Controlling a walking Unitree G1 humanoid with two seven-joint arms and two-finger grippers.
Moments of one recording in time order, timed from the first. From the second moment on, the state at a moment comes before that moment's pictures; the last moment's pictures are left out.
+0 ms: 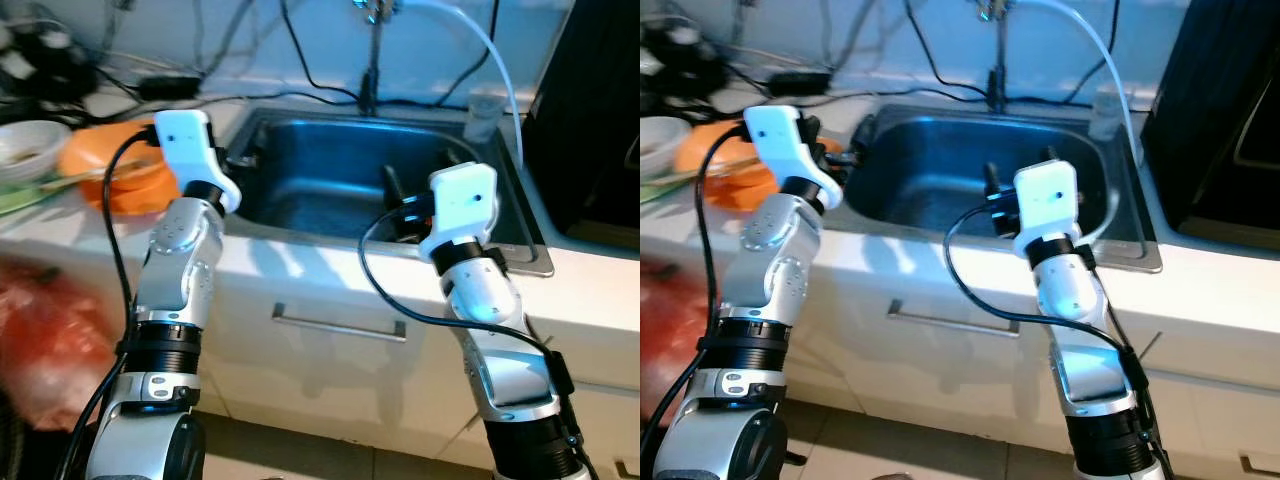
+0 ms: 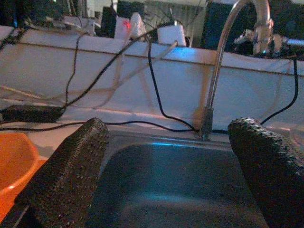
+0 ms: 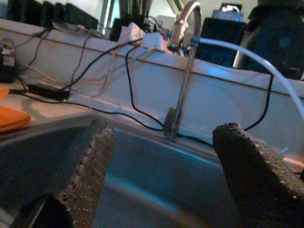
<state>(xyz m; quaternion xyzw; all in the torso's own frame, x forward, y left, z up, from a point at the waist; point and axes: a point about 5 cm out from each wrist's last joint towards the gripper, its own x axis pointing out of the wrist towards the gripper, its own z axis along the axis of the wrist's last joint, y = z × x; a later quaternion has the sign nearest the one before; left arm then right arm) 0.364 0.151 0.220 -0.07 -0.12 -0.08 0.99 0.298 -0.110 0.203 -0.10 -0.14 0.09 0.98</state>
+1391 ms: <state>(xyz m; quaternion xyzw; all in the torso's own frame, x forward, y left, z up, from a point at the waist) 0.365 0.145 0.217 -0.06 -0.10 -0.10 0.99 0.297 -0.112 0.202 -0.10 -0.14 0.08 0.98</state>
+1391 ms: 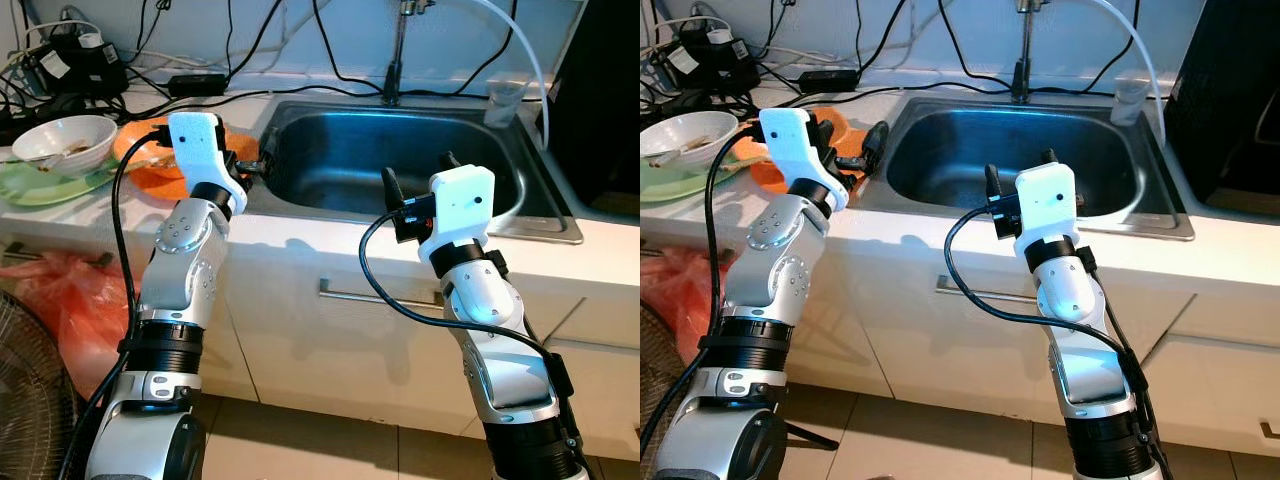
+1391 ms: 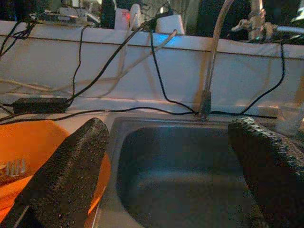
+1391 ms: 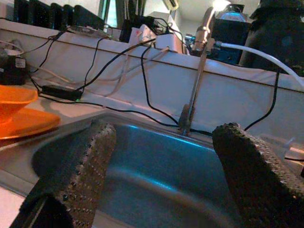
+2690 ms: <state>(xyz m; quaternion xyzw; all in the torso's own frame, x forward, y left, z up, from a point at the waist) 0.350 0.156 0.189 -0.01 -0.10 -0.07 0.99 0.296 -0.106 0.201 -0.09 -0.13 0.12 0.98</state>
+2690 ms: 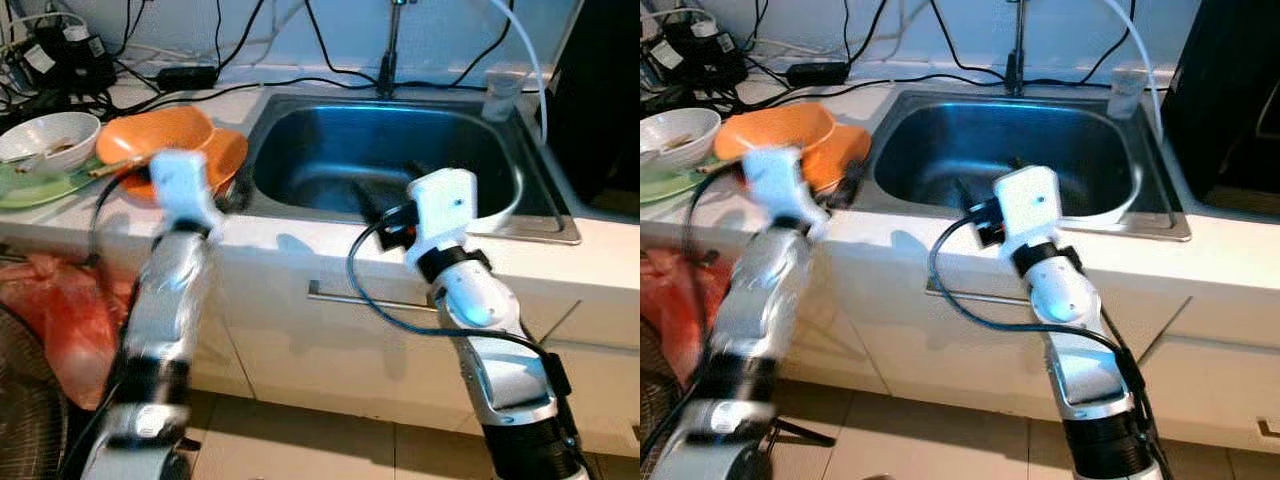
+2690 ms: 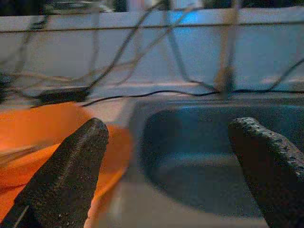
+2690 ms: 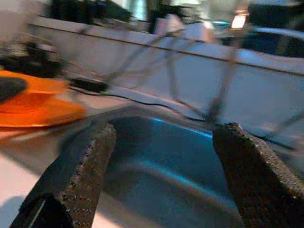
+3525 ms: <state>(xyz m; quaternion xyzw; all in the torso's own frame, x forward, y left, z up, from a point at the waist) 0.339 0.113 0.226 -0.06 -0.16 -0.16 0.97 0.276 -0.133 0.233 -0.12 -0.18 0.05 0.97</state>
